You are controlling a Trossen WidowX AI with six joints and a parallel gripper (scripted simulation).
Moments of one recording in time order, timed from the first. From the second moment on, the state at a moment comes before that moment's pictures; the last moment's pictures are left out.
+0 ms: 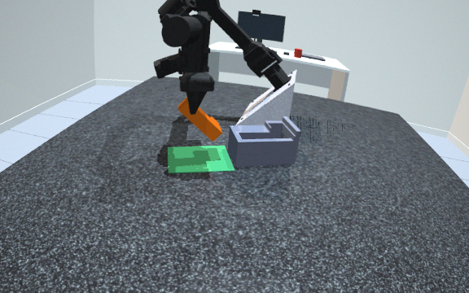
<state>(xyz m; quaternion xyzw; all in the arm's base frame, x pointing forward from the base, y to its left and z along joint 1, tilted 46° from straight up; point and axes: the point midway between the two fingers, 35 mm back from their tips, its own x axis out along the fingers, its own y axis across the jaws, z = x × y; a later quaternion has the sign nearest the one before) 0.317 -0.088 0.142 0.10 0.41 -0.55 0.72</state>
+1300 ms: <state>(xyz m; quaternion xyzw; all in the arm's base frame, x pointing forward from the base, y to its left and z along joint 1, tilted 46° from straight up) 0.318 -0.125 0.110 0.10 0.40 -0.56 0.72</state>
